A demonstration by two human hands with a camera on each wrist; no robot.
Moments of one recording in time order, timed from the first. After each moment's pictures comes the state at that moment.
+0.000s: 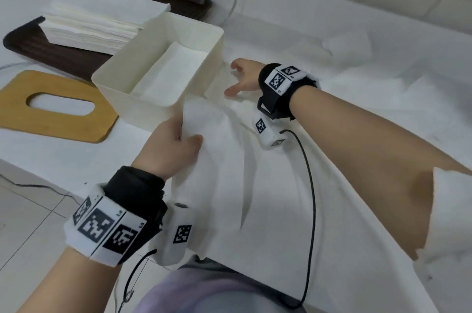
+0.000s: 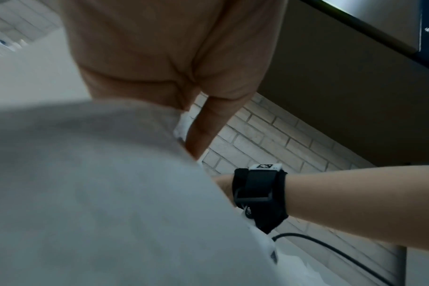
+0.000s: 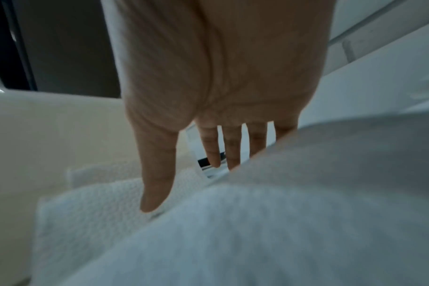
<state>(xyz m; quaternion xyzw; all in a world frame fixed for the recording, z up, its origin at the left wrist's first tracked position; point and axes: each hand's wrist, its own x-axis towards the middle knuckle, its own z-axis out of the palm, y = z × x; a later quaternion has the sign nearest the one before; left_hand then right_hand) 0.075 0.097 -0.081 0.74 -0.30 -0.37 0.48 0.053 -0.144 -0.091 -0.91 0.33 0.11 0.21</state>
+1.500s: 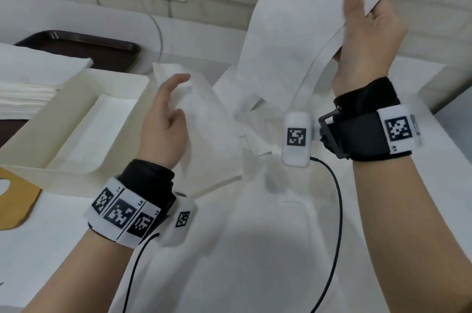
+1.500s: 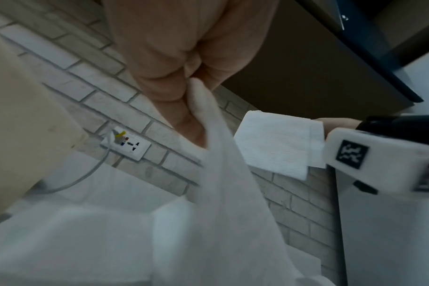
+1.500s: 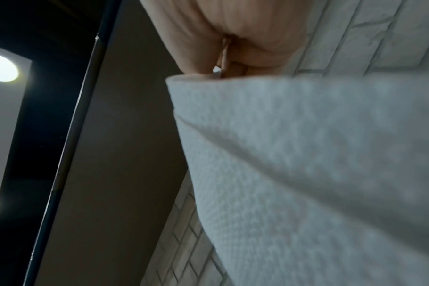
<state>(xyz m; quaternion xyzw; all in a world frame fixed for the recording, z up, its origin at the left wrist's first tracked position) 0.045 -0.005 -0.047 0.66 -0.47 -0.15 0.56 -0.131 -0.145 0.046 -0.53 0.35 -0.67 0.37</state>
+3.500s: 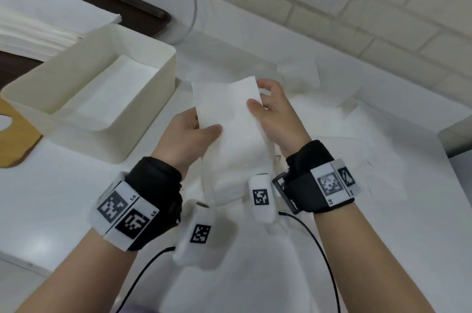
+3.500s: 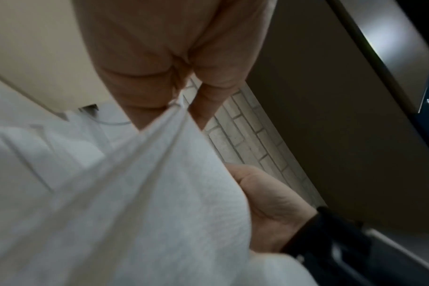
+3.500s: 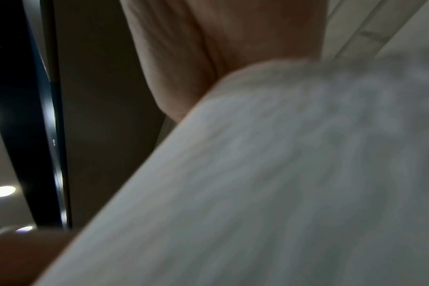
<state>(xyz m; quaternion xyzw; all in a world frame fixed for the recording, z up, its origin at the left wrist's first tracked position) 0.029 0.004 -0.069 0.63 -0.27 -0.42 0.60 -0.076 -0.111 -0.050 -0.73 0.39 -0.22 0.51</state>
